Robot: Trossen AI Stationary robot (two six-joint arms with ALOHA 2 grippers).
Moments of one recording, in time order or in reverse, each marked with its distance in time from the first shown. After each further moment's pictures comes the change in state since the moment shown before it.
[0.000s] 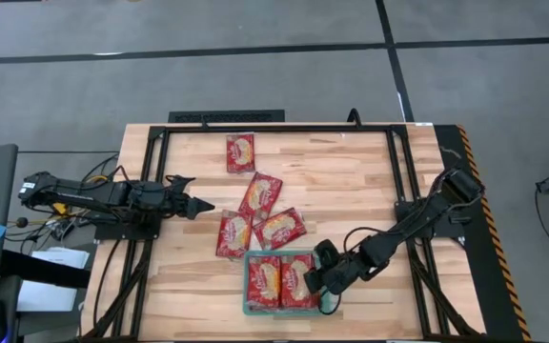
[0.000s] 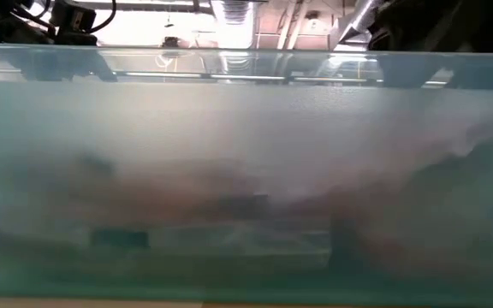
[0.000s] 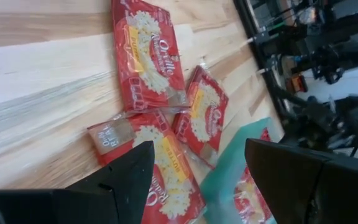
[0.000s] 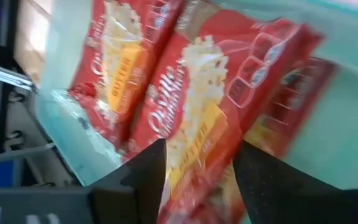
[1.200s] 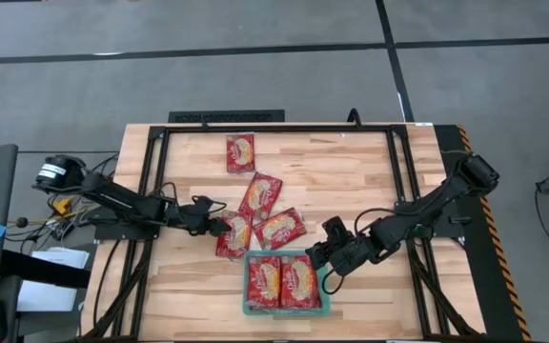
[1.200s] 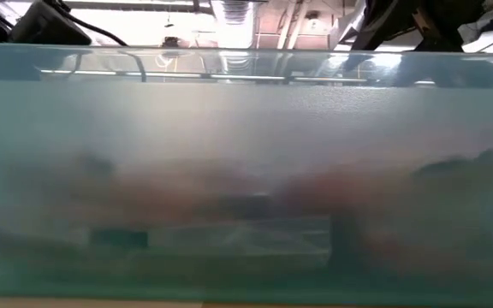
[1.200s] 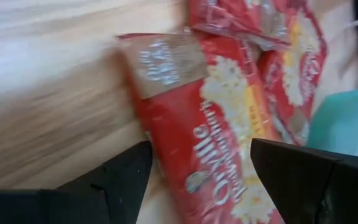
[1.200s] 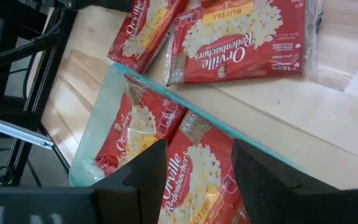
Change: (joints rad) left arm -0.079 0.745 -0.125 0.588 0.064 -0.193; right arm -0.066 -0.186 0.000 -0.173 0.194 -0.063
